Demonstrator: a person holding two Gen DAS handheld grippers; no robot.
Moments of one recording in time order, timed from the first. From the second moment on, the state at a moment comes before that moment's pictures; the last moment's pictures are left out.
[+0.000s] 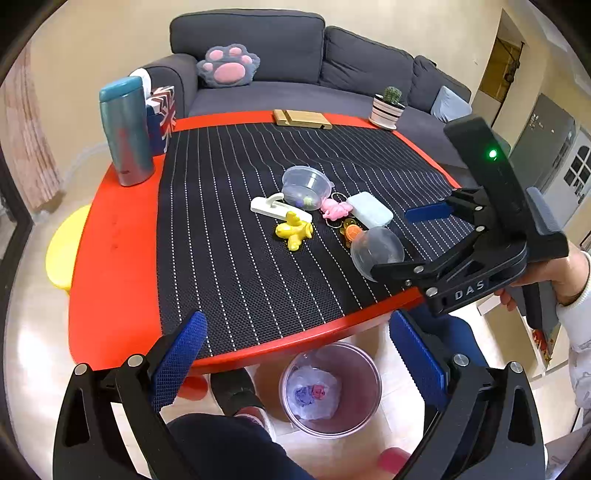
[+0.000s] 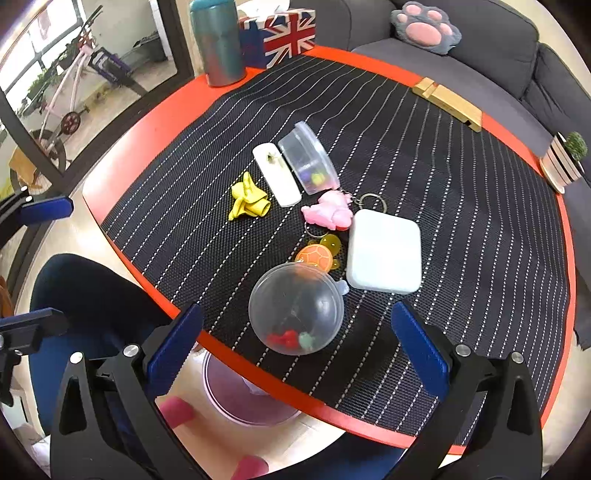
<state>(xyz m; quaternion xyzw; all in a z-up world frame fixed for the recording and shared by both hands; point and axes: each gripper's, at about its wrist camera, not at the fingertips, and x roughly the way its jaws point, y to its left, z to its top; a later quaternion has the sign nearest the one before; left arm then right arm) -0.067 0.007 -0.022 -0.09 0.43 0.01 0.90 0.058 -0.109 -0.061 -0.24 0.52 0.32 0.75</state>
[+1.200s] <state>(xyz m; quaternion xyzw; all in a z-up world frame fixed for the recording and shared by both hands) -0.020 0.008 -0.011 -0.07 0.42 0.00 0.90 0.061 -0.136 -0.050 -0.22 0.52 0.33 0.76</state>
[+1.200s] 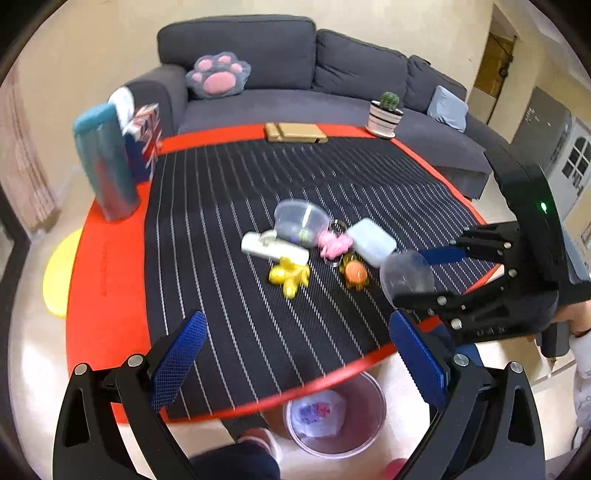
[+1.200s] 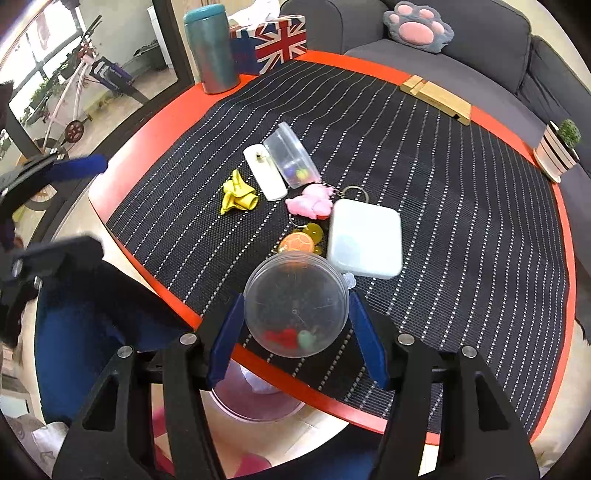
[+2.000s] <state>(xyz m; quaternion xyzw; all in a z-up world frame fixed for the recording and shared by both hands) 0.088 0.009 -0.016 0.02 0.49 -0.07 0.87 0.065 -0.161 -0.039 -0.19 0.51 0.33 0.77</state>
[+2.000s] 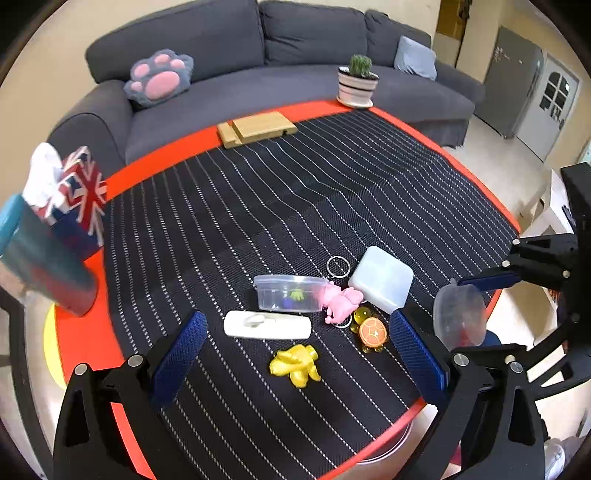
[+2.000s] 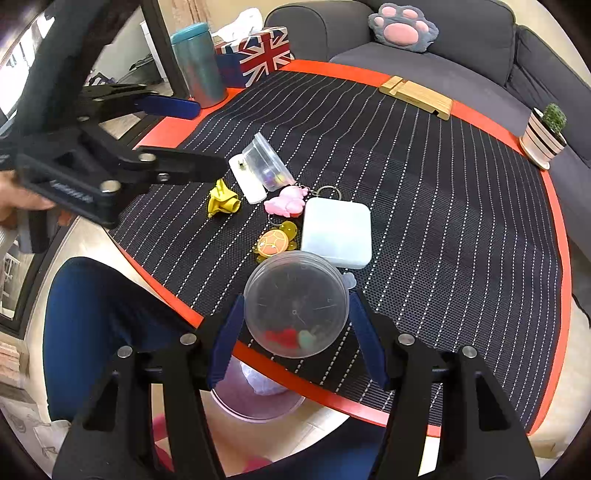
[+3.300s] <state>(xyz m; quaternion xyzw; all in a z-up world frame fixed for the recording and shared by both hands) 0.109 0.010 -0.035 0.01 0.51 -0.08 0.86 0.071 -0.174 -0.038 -0.17 0.51 0.32 0.78</state>
